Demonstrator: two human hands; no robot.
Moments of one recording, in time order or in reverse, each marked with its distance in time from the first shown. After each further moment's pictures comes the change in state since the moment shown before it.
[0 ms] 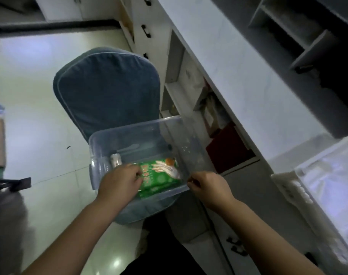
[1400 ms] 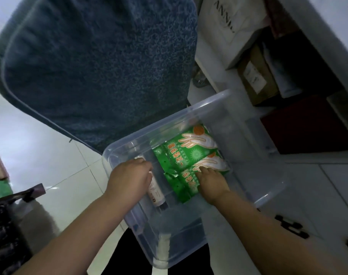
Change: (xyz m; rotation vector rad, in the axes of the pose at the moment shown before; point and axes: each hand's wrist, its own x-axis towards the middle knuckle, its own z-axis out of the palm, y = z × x) left_hand 0.176 -0.181 0.064 0.204 -0.328 0.199; right_hand 0.208 -0.014 0.232 -0.274 -0.413 0.195
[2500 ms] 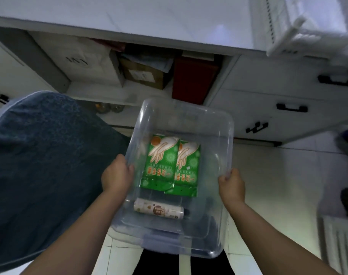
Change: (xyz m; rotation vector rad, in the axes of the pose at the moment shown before) left_hand 0.086 0.045 -0.056 0.148 -0.046 0.317; right_hand -0.154 -0.079 0.016 1.413 0.763 1.482
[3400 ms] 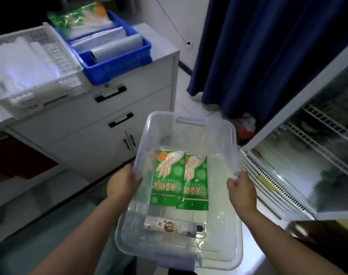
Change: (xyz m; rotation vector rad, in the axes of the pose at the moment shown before) left_hand -0.269 0.426 0.118 0.185 -0.238 0.763; right_hand -0.034 0.361 -0.376 0.222 0.552 0.337
